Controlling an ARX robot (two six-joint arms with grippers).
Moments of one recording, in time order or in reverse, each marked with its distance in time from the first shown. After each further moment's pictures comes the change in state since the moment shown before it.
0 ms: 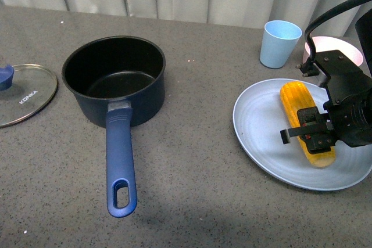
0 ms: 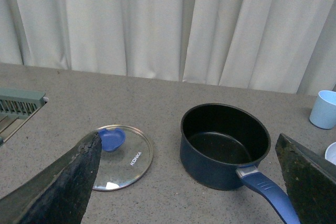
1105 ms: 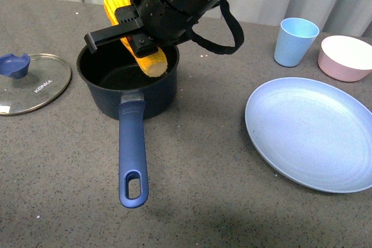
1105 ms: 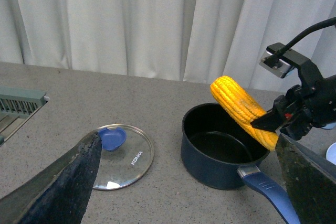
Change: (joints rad) left arm 0.000 0.000 0.000 0.000 0.000 0.000; right arm 0.439 0.221 0.707 -0.248 -0.161 -0.008
